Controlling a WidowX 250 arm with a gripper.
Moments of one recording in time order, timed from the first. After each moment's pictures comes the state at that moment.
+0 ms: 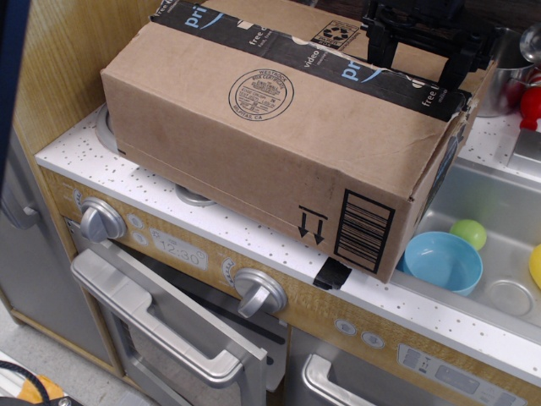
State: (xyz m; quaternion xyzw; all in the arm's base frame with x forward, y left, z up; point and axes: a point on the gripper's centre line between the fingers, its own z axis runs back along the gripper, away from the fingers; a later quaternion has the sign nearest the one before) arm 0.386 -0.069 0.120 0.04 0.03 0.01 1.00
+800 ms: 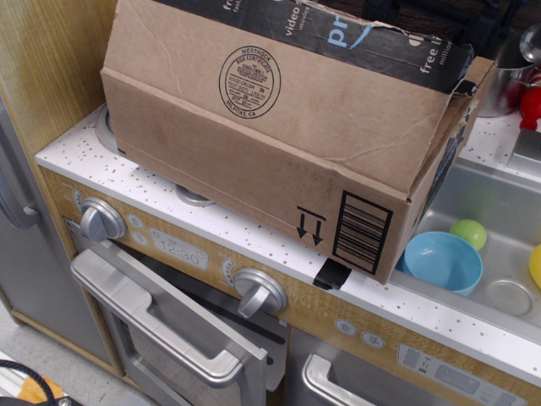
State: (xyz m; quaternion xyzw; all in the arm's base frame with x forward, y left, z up) arm 0.338 -0.074 0.170 0.08 0.12 0.04 0.99
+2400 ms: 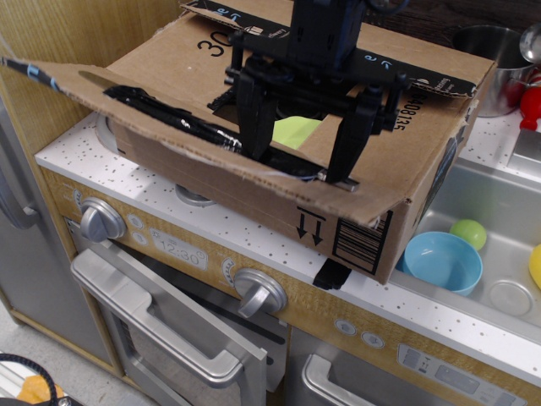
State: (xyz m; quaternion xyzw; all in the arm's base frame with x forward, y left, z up) arm 0.235 -0.045 0.138 0.02 0.05 0.09 0.99
